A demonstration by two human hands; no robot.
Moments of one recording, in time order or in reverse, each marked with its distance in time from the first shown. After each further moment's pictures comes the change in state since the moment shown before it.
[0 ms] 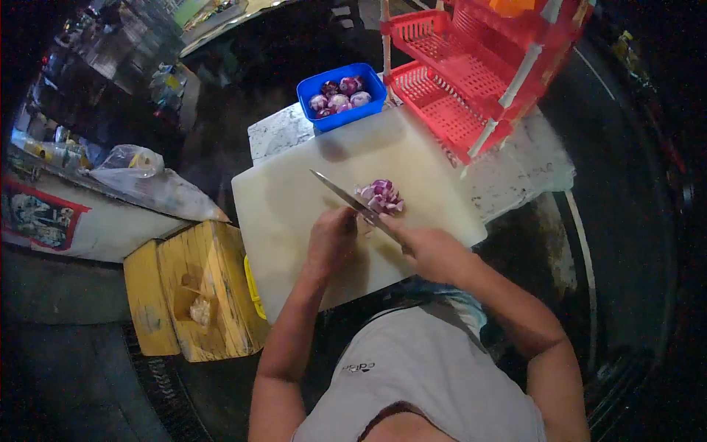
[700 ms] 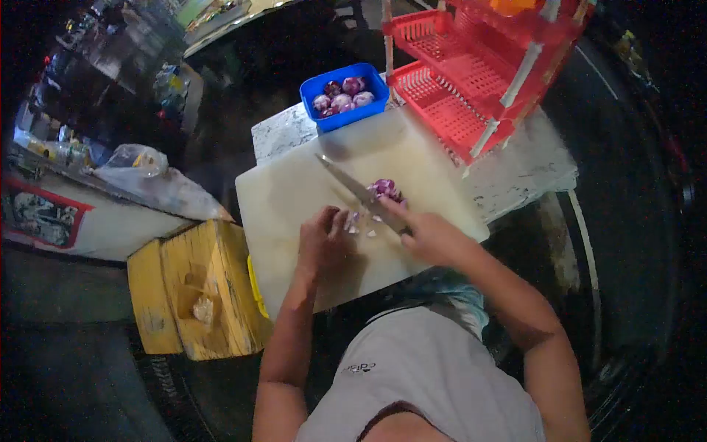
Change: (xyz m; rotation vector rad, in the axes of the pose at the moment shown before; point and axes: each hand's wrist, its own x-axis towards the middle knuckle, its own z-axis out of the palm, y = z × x) left_hand -0.006 0.000 -0.027 -0.219 -0.020 -0.288; right_hand 0.021 0.005 -0.012 0.077 -0.005 0.083
